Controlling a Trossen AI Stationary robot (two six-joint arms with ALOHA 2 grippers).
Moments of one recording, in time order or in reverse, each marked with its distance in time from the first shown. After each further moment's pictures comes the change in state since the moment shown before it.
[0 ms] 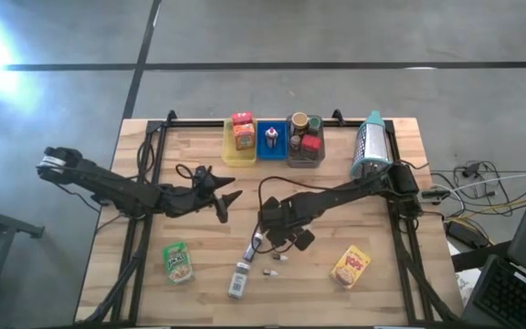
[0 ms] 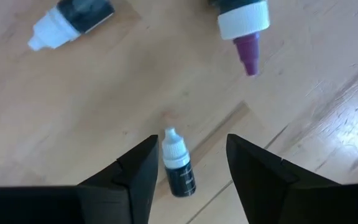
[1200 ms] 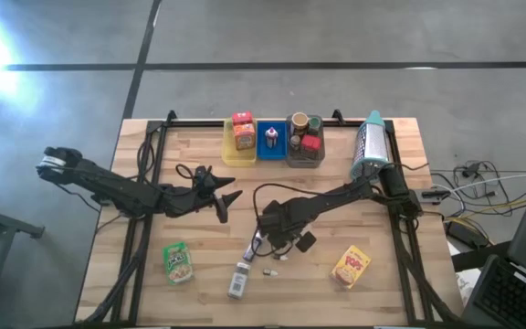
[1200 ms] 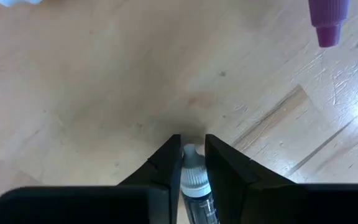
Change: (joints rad) left arm 0.000 0.000 0.000 -0.003 0.000 -0.004; right arm -0.003 0.084 -0.004 -0.040 0.027 0.020
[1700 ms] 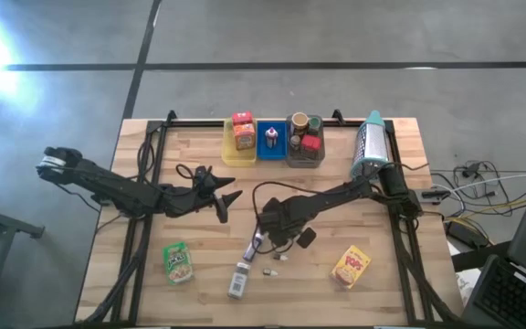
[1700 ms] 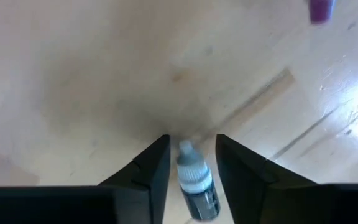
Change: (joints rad) left arm 0.000 0.000 0.000 -0.004 0.000 0.000; right arm -0.008 0.000 0.005 -0.018 0.042 -0.060
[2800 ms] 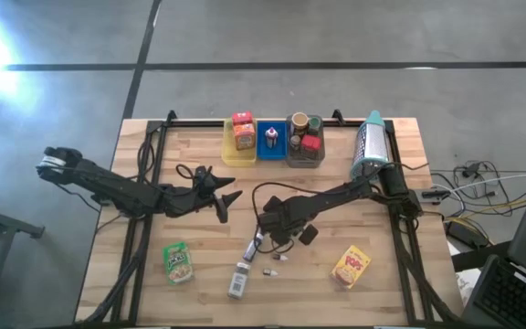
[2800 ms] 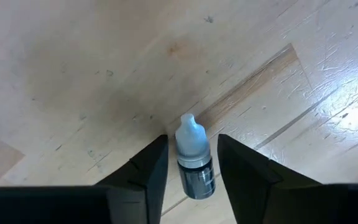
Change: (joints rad) left arm 0.000 0.000 0.000 -0.002 0.002 -0.007; right arm 0.003 0.001 0.000 -0.033 0.061 -0.035
